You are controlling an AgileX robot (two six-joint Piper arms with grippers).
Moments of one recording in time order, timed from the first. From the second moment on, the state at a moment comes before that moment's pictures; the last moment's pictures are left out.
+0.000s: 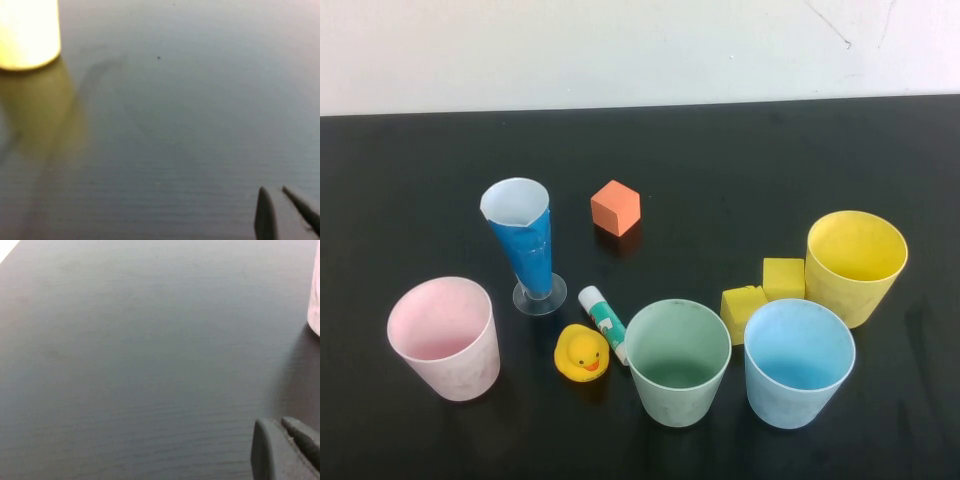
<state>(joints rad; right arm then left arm) 0.02 -0.01 0.03 0.02 0.39 -0.04 -0.04 -0.01 0.02 -0.01 0.35 -0.04</state>
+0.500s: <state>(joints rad) 0.02 -0.01 0.03 0.70 0.38 0.12 -0.04 -0.01 0.02 -0.71 0.10 -0.28</state>
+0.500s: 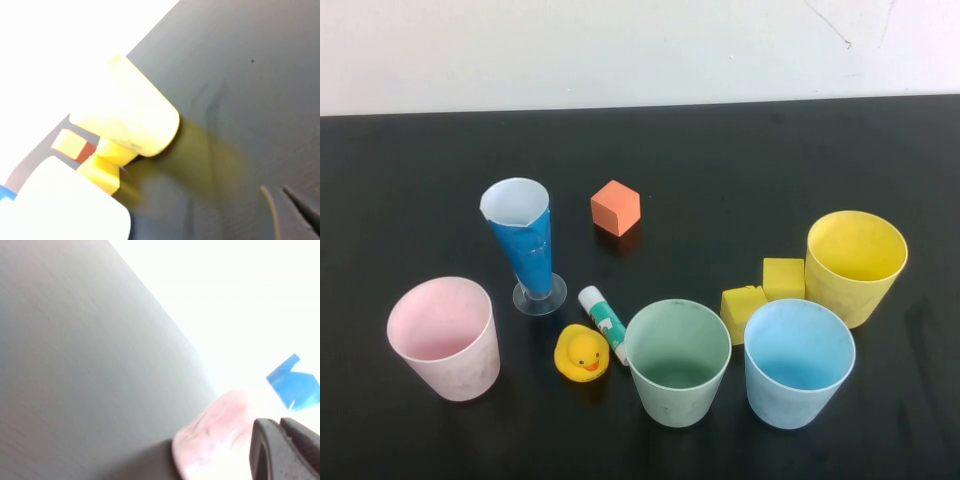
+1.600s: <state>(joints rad) 0.02 -0.01 0.03 0.70 0.43 -0.18 -0.04 0.85 -1.03 -0.29 1.02 0.20</state>
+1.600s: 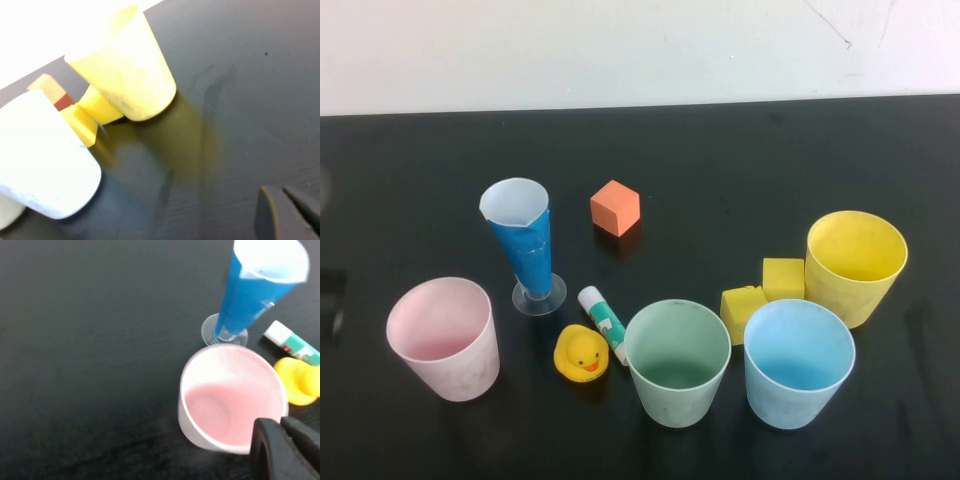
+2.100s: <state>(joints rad) 0.02 -0.01 0.03 0.70 0.43 -0.19 -0.04 1.36 -1.30 -0.29 1.27 0.21</state>
